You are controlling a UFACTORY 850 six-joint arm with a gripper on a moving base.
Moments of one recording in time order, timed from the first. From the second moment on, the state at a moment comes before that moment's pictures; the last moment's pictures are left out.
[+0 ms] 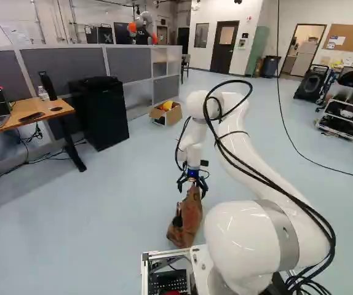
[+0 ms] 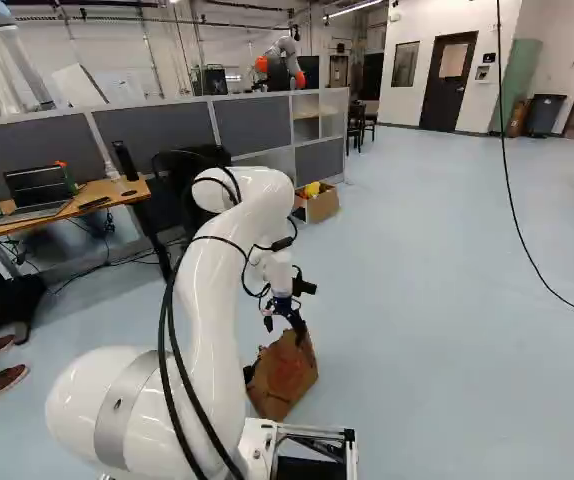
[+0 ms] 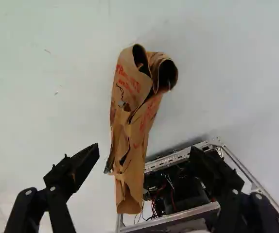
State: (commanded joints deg) arm -3.1 -73.3 -79.2 0.5 -17.3 24.1
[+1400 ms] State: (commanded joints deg) arm -3.1 -82.8 -87.5 0.5 -17.3 24.1
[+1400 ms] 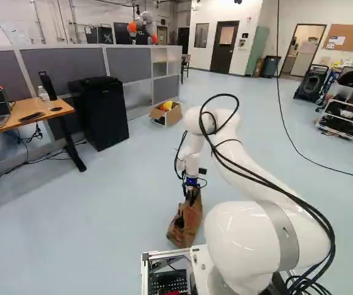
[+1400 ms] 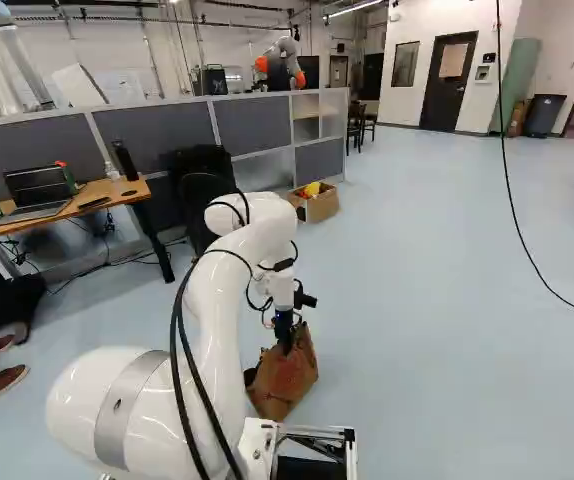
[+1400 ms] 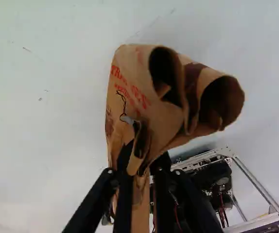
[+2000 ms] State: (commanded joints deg) arm -3.2 -76.1 -81.5 0.5 -17.3 24.1
